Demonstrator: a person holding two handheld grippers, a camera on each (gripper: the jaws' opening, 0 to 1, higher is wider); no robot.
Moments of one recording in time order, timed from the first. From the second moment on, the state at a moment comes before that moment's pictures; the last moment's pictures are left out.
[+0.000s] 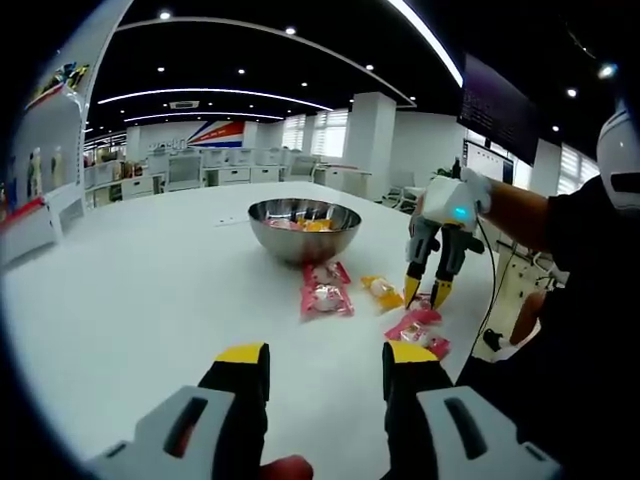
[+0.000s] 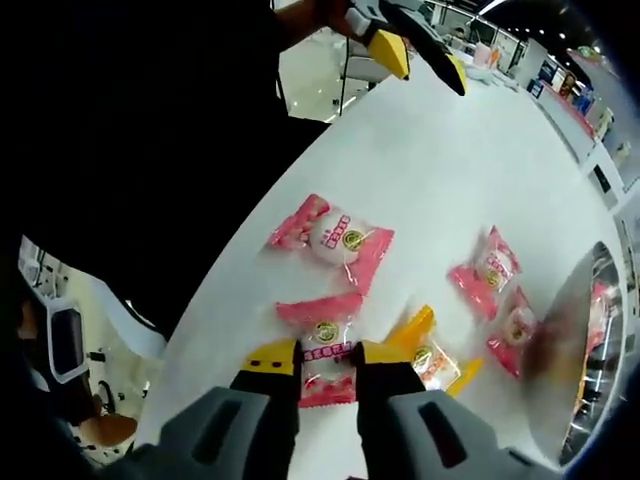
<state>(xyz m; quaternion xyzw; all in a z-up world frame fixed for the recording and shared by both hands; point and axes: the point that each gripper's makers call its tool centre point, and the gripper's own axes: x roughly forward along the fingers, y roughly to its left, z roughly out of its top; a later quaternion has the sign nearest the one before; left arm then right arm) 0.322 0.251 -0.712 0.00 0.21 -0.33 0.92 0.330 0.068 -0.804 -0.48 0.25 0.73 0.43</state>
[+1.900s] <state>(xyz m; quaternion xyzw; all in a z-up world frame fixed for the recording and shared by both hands) 0.318 0.247 -0.712 0.01 0.21 -0.34 0.92 0.521 0.086 -0.655 -0.21 0.13 0.47 0.85</state>
